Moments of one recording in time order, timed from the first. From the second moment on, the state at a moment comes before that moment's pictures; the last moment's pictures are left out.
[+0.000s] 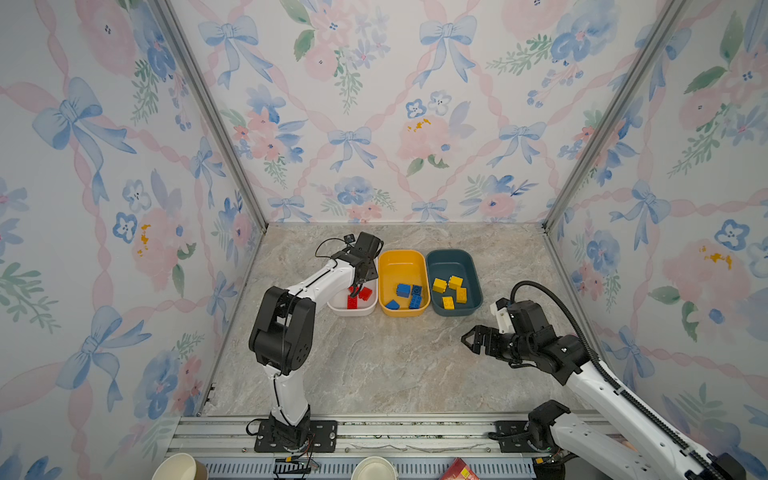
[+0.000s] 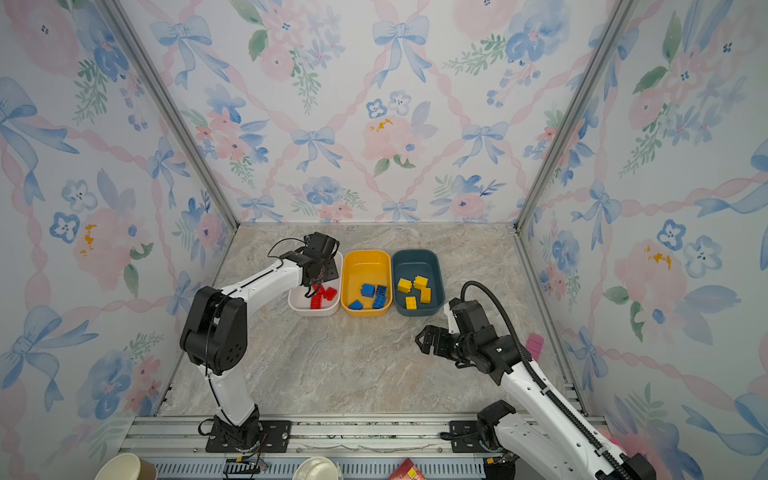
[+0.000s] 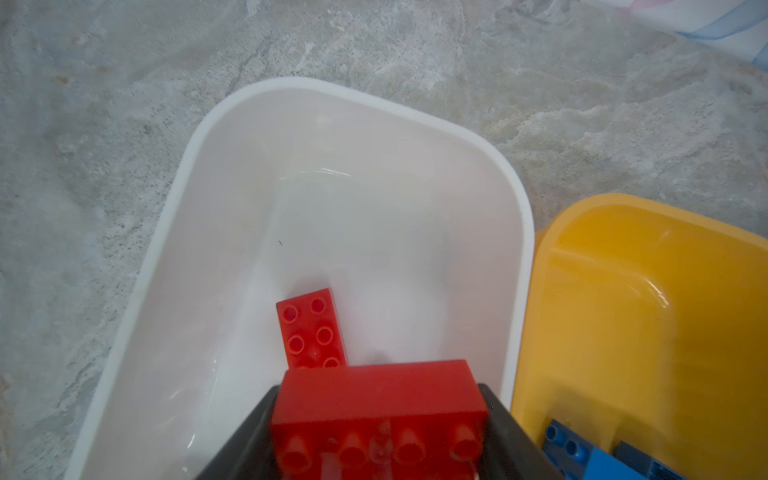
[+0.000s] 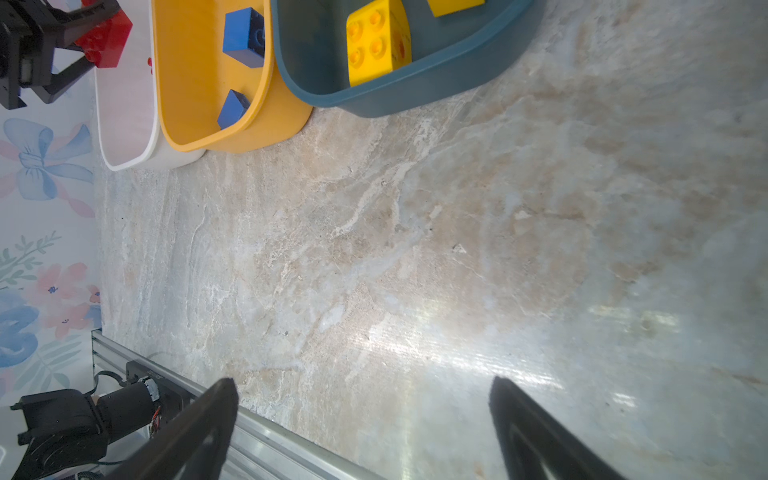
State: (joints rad) left arm -0.41 1.87 1.39 -0.55 -0.32 -0.64; right arm 0.46 0.85 0.66 -0.73 -0.24 0.65
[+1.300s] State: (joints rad) left arm -0.43 1.48 0.98 -0.24 -0.40 -0.53; right arm 0.38 0.98 0.78 -0.72 -0.15 0.45
